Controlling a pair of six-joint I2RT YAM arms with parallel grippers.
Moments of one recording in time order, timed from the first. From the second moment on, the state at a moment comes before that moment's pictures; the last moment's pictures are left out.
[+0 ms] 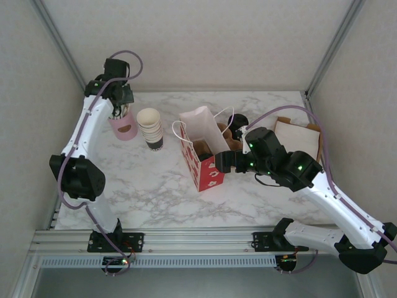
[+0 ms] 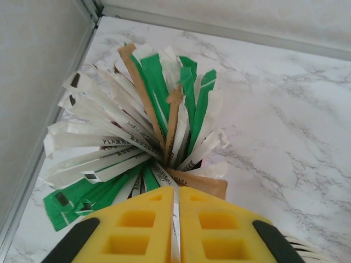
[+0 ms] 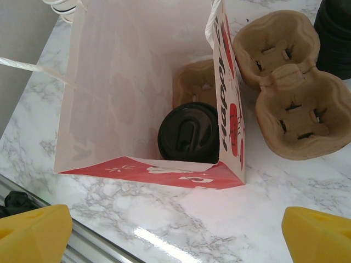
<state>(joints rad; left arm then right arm) -0.10 1.80 1.92 -0.98 -0.33 -0.27 0.85 1.03 1.27 -0.98 0.05 0.53</state>
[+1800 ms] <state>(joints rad) -0.16 1.50 2.17 -0.81 0.59 -0.52 0.84 0.94 1.24 -0.99 0.14 0.63</state>
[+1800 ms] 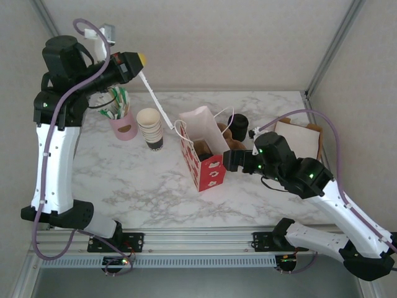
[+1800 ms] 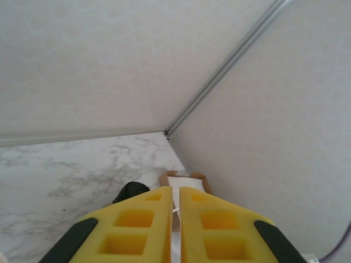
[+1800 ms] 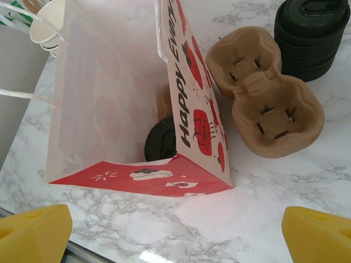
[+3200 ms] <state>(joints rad) -0.63 1.75 2.21 -0.69 0.12 -0.31 0.84 0.88 1.18 -1.01 0.19 0.66</state>
